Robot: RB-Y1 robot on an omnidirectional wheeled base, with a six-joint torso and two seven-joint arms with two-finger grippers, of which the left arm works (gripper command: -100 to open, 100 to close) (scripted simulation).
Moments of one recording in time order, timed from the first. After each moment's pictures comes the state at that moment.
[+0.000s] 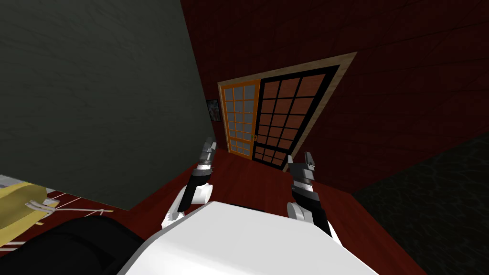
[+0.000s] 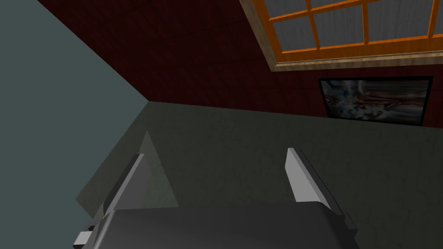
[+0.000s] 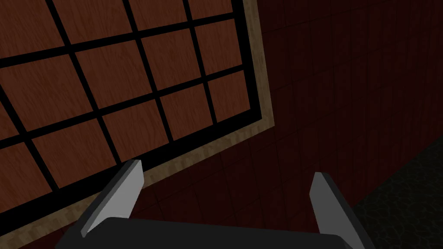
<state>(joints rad) 0.47 0.04 0.02 -2.34 -0.06 -0.37 -0.11</state>
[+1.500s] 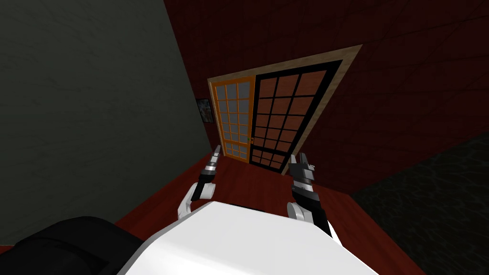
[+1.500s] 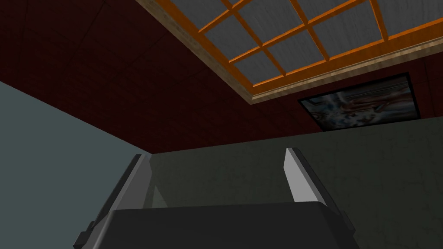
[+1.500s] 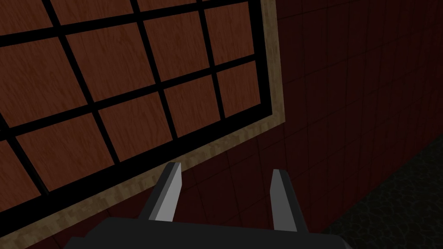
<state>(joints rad) 0.36 0.08 0.05 -2.00 -0.08 -0.46 -0.36</state>
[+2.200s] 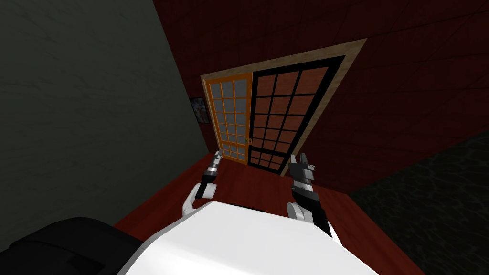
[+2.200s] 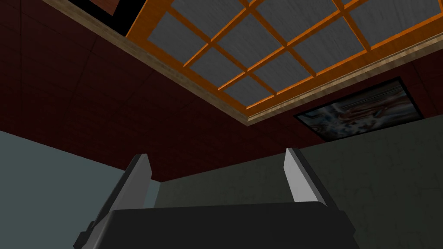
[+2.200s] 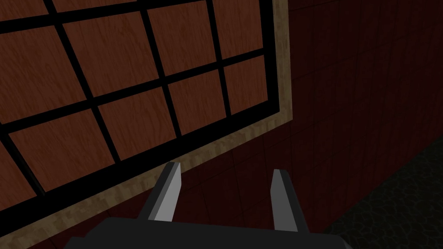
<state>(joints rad) 0.31 0.09 0.07 -1.83 -0.09 -0.51 -0.50</state>
